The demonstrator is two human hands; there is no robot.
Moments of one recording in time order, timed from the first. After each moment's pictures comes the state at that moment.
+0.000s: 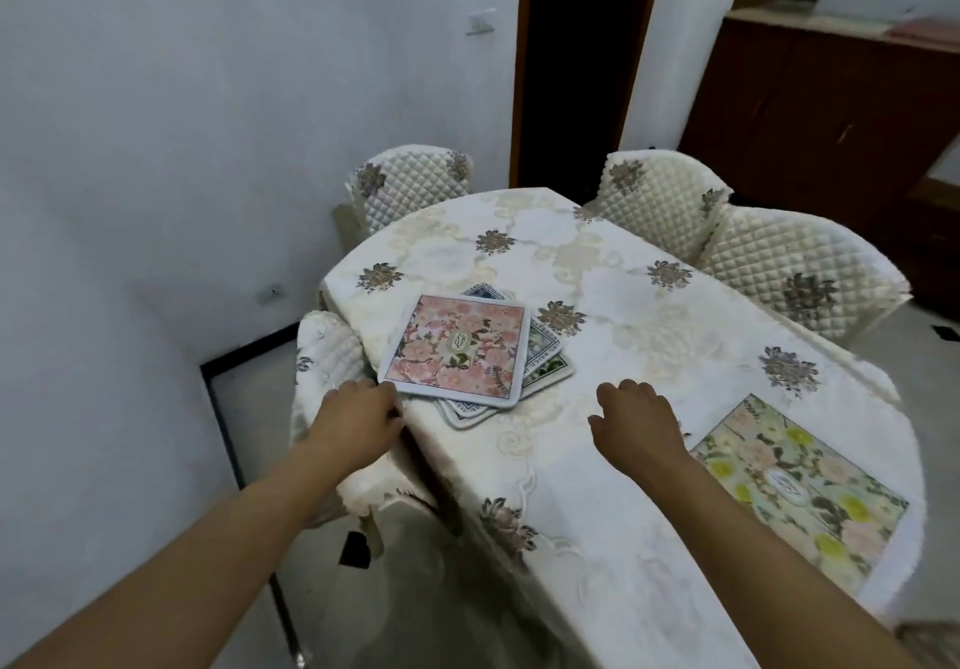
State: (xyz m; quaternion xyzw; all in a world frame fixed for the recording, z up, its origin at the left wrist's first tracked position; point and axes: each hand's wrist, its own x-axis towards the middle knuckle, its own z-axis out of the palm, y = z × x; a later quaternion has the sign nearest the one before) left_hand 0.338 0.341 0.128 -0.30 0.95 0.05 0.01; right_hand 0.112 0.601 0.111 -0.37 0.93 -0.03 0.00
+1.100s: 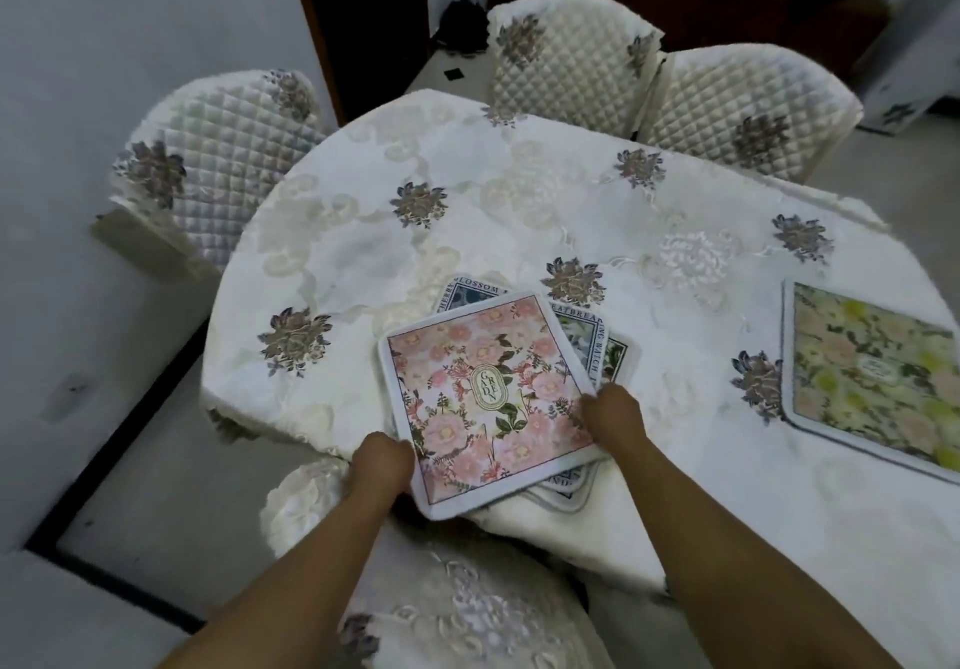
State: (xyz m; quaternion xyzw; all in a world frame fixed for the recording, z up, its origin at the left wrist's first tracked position) left_hand 0.149 0.040 -0.058 -0.41 0.80 0.37 0.21; right_hand 0.049 0.323 -0.051 0.19 0.90 -0.32 0.20
